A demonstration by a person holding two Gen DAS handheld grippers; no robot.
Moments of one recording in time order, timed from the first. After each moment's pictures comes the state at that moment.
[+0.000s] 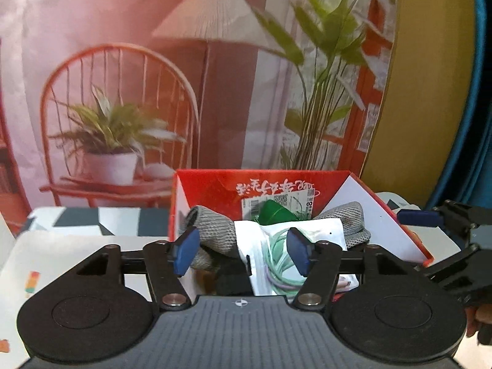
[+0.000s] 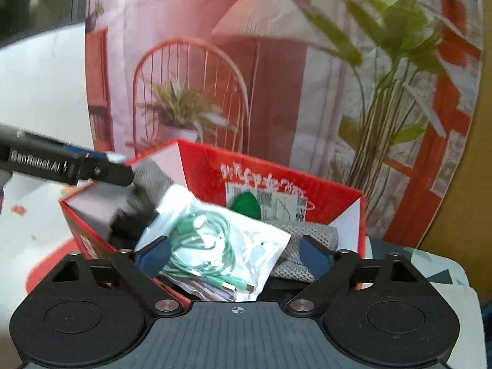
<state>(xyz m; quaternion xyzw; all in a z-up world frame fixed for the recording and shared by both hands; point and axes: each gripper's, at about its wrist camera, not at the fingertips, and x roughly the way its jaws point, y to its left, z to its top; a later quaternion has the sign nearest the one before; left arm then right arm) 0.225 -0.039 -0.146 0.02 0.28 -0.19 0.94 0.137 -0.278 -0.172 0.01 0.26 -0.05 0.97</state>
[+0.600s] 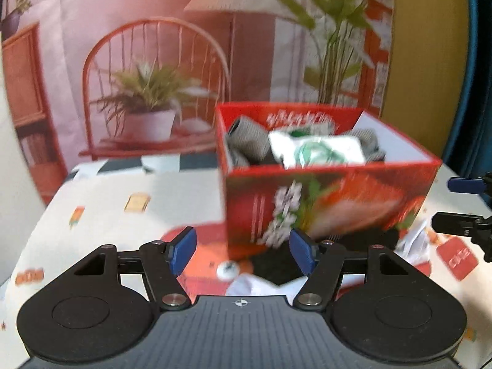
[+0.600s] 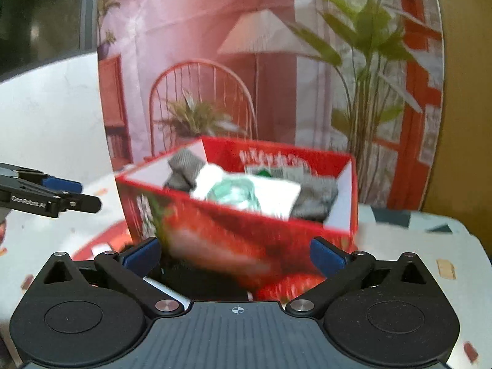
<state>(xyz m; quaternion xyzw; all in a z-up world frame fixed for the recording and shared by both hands) 0.144 0.005 -0.198 0.06 0.31 -0.14 0.94 0.041 -0.244 -0.205 0.05 0.24 -0.06 0.97</state>
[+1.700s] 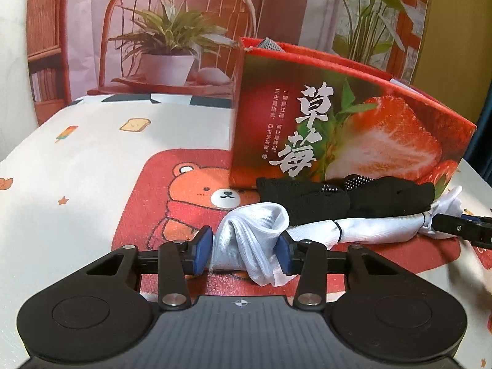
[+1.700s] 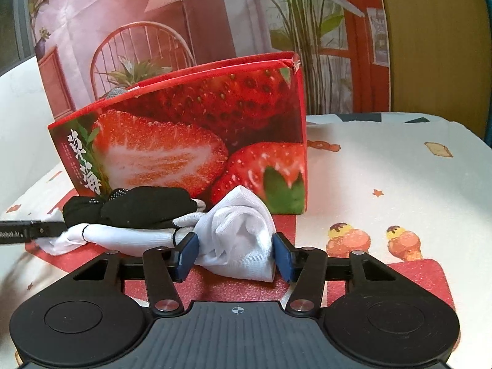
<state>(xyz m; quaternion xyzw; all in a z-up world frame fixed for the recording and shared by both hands) 0.138 0.013 -0.285 0.00 0.34 -0.11 0.93 0.034 -0.269 -0.302 0.16 0.27 -0.13 0.94</state>
